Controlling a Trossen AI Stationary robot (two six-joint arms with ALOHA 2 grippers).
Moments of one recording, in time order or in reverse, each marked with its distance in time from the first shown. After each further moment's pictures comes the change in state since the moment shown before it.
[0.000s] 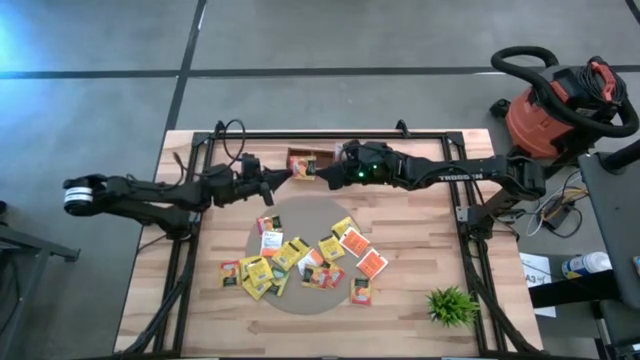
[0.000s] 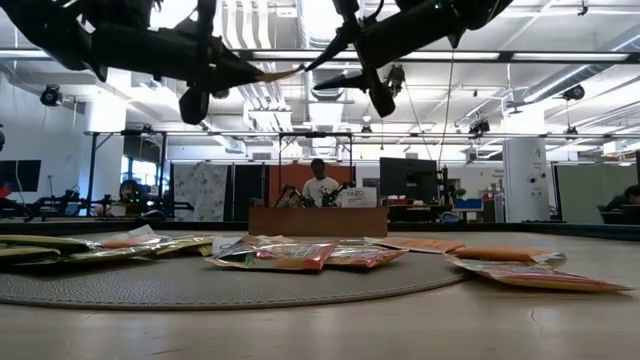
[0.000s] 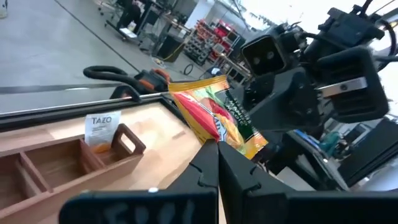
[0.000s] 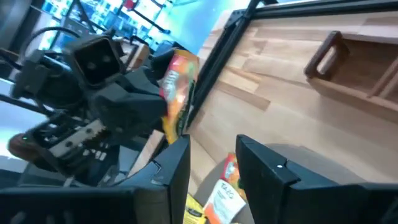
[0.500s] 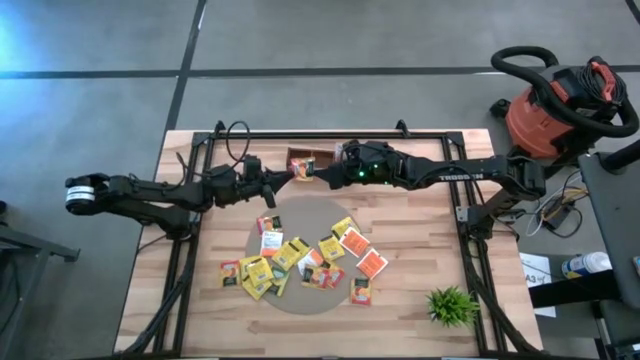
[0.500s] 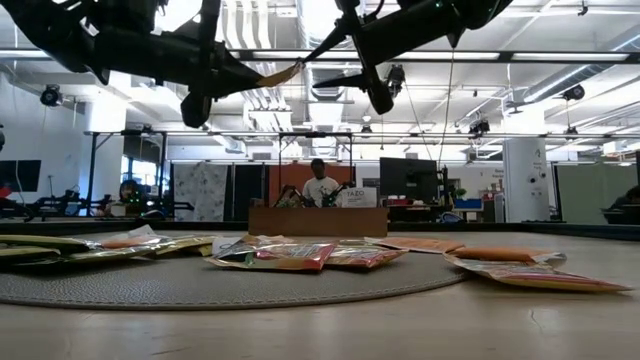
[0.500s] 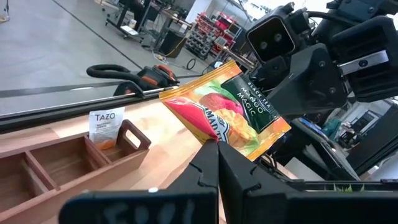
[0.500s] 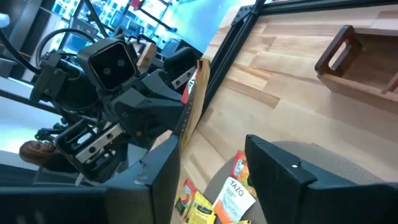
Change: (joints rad) left arm 0.000 0.022 -0.002 -0.001 0.003 0.038; right arm -0.001 -0.003 0.000 0.011 -0.027 0.021
